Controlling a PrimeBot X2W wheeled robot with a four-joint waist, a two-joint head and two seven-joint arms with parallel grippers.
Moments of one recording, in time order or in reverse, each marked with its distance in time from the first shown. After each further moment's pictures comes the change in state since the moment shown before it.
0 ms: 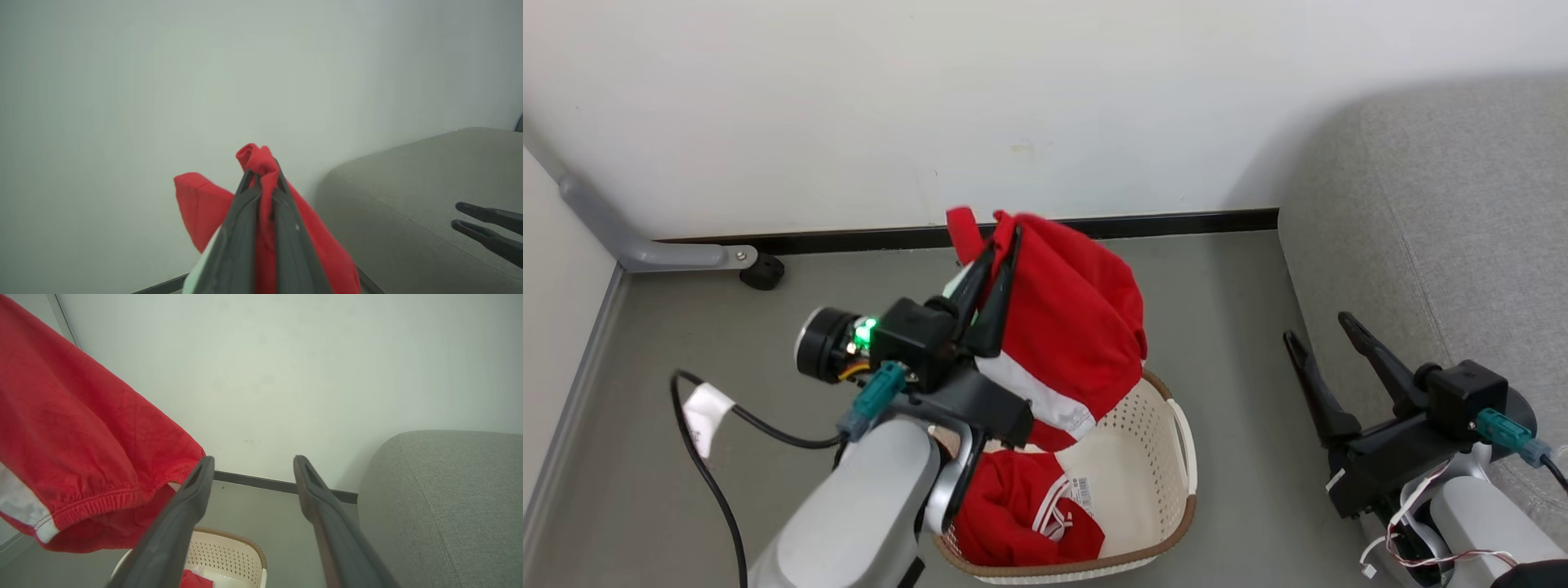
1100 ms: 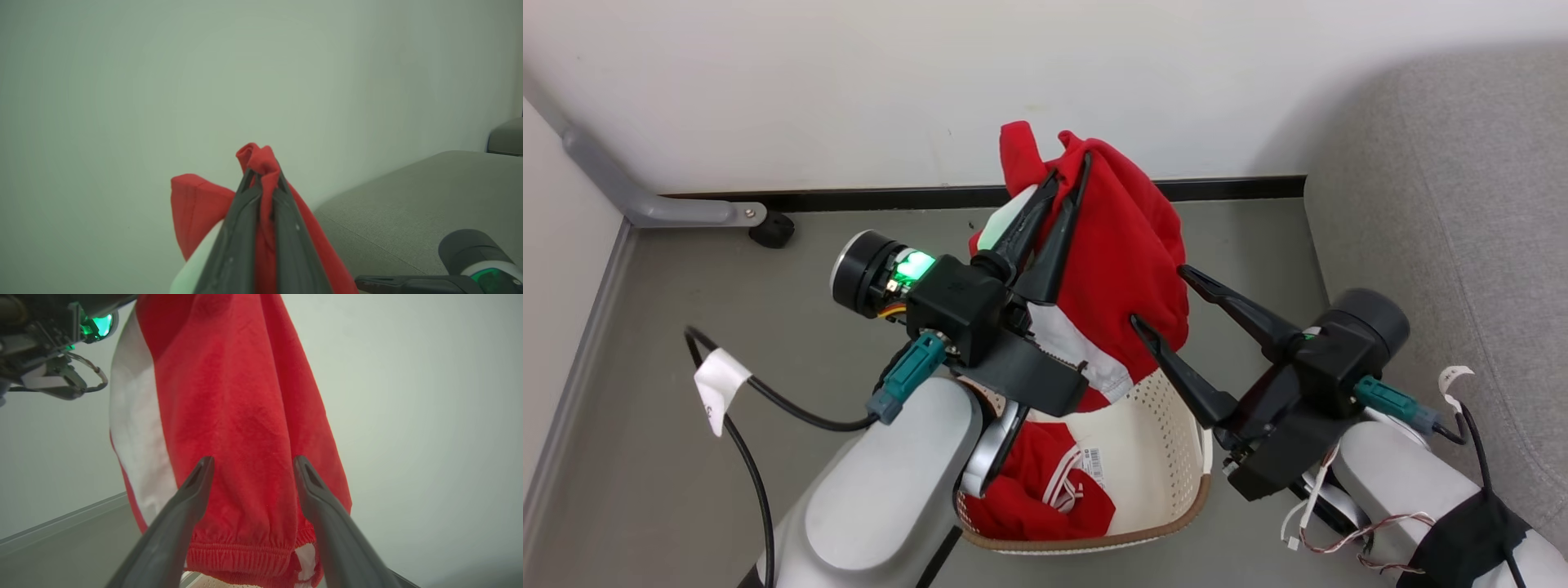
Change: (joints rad) left arm -0.092 -0.045 0.002 -0.120 0.065 -0.027 0.000; right arm -0.186 -0.035 0.333 -0.184 -0.026 0.000 0.000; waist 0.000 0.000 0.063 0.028
